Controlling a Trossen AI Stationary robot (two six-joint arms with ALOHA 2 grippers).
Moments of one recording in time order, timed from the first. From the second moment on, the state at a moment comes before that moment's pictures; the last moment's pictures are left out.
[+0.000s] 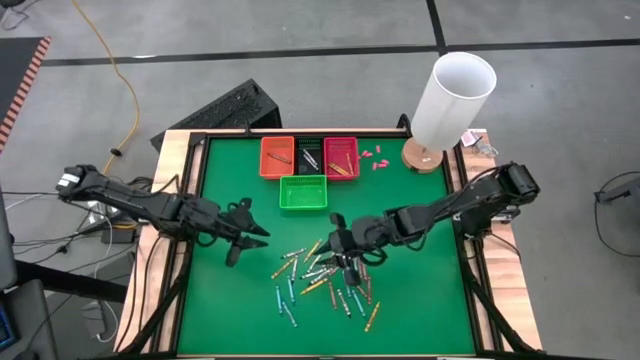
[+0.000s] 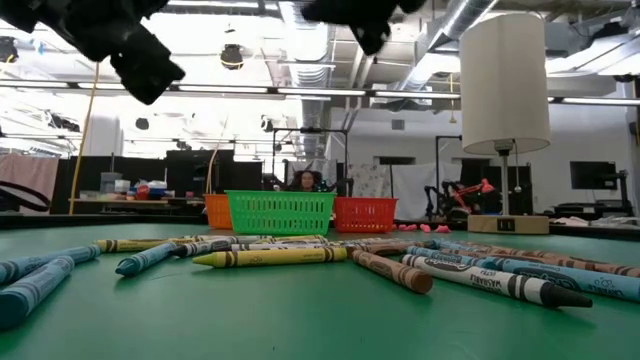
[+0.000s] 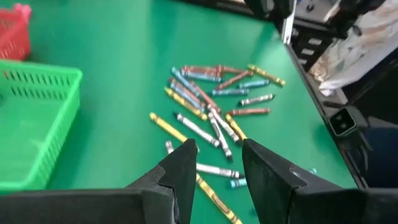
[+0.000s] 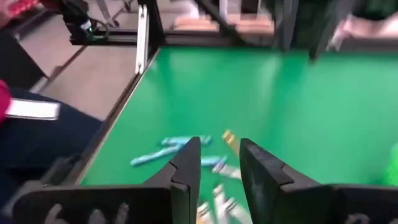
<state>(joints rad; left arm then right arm) -0.24 0.81 0.48 -0.04 -0.07 -0.30 0.30 1.54 1.10 0.04 0.02 0.15</state>
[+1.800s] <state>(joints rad) -0.29 0.94 0.48 -0.01 -0.23 -0.36 0.23 1.80 1.09 -0.52 0.13 0.23</state>
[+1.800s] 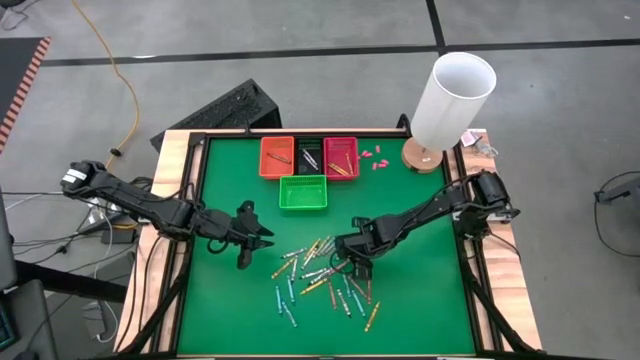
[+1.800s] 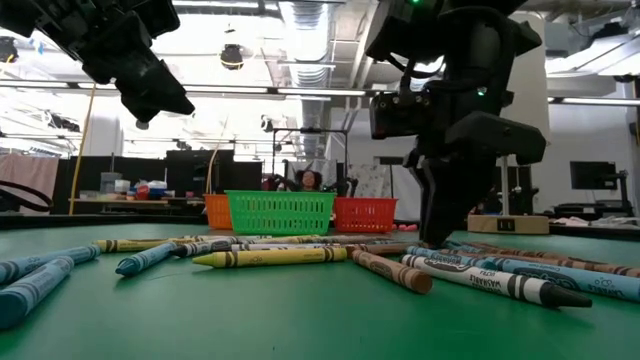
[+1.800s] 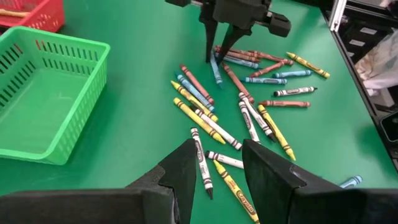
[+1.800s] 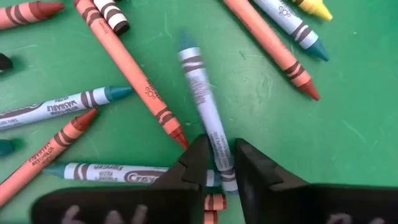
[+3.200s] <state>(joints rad) -0.29 0.94 0.48 -0.02 -0.28 -0.40 -0.14 1.85 1.40 -0.33 0.13 -0.16</state>
